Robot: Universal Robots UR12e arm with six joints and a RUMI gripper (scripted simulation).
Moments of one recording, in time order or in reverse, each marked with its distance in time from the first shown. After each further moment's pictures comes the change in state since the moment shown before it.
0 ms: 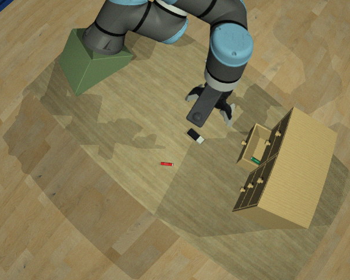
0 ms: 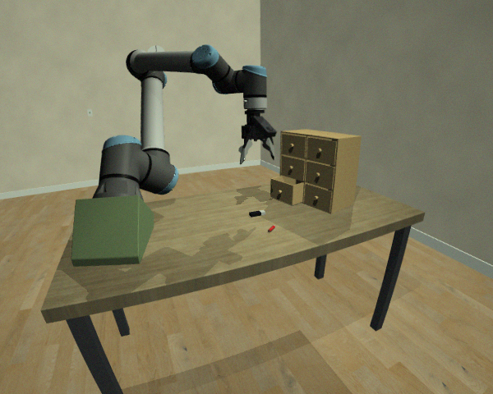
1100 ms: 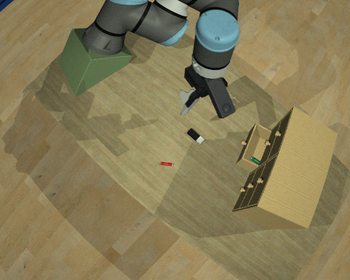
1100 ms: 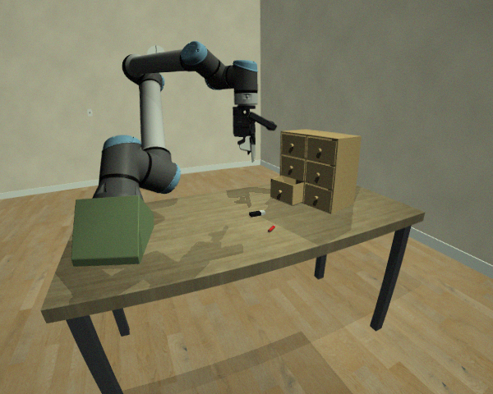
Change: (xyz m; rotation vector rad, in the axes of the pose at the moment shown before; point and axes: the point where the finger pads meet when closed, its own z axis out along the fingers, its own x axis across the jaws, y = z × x) arm 0.024 0.015 -0.017 -0.008 -0.006 -1.115
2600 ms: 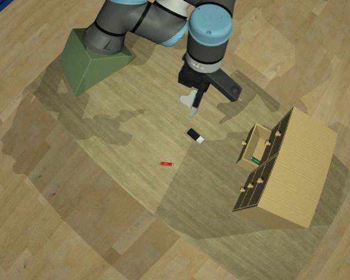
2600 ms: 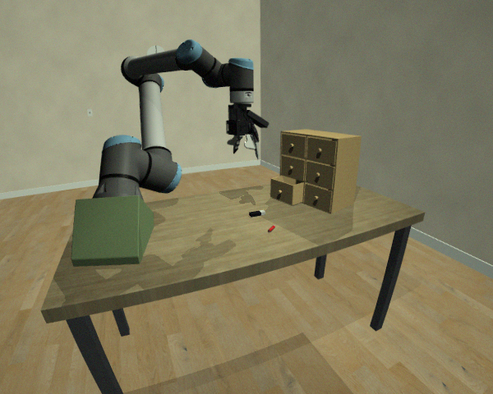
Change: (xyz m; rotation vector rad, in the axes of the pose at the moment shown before) arm -0.005 0.019 -0.007 0.001 -0.013 -0.557
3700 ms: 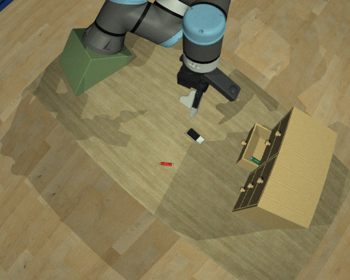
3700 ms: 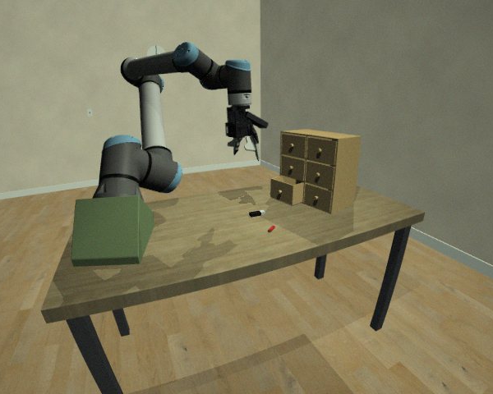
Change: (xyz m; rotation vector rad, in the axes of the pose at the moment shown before) arm 0.000 -0.003 0.005 0.049 -0.001 0.001
